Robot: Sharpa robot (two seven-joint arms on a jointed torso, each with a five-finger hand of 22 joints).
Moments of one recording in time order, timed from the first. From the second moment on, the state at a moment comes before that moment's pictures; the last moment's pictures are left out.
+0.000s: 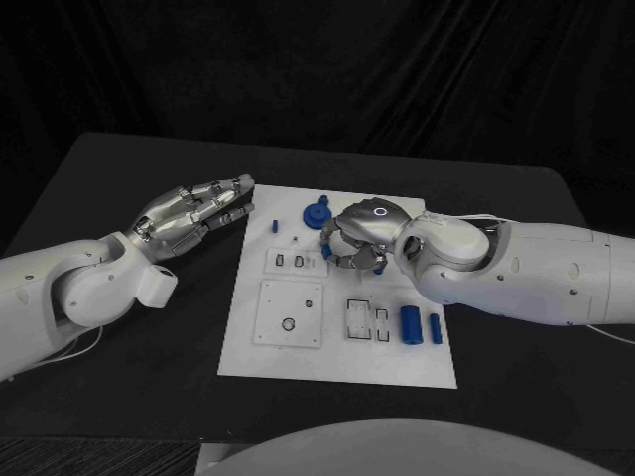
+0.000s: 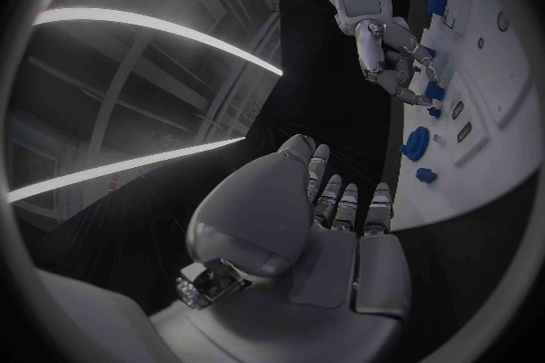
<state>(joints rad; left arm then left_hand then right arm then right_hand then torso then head) 1.25 -0.89 -0.21 1.42 -0.09 0.29 0.51 1.53 0.25 -0.03 0.24 0.64 0.53 0.09 0.14 0.06 0.07 0.07 0.18 0.03 0.02 0.06 0.03 0.01 0.16 0.02 0.21 0.01 0.01 1.22 -0.78 -0.21 1.59 -1.76 -0.37 -0.20 1.32 -0.11 0.24 0.24 0.58 0.76 0.06 0.44 0.37 1.47 -0.05 1.57 1.31 1.47 -0.10 1.50 1.31 0.05 1.47 0.02 1.36 1.31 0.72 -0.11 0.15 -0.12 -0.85</state>
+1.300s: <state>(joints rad) 1.25 -0.88 -0.21 1.40 -0.09 0.29 0.50 1.53 0.25 -0.02 0.24 0.64 0.53 0.09 0.14 0.06 0.07 0.07 0.18 0.03 0.02 0.07 0.03 0.01 0.16 0.02 0.21 0.01 0.01 1.22 -0.76 -0.21 1.58 -1.76 -0.33 -0.21 1.32 -0.11 0.24 0.23 0.54 0.75 0.06 0.42 0.37 1.47 -0.04 1.57 1.31 1.47 -0.10 1.50 1.31 0.05 1.47 0.02 1.36 1.31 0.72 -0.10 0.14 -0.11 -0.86</state>
